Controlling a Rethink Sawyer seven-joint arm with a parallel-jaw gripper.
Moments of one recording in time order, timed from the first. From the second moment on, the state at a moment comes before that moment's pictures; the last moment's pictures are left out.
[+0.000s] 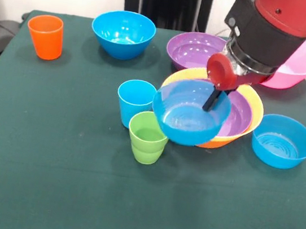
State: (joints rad) arm 0.06 -0.38 -0.18 1.11 -0.11 0.93 1.18
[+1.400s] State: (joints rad) arm 0.06 -0.42 -0.19 1.27 -0.11 0.89 1.18
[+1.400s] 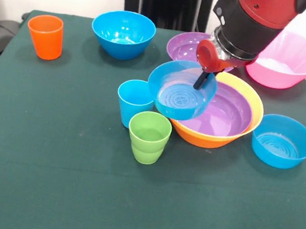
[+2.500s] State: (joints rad) arm 0.06 -0.39 -0.23 1.27 -0.11 0.84 1.18
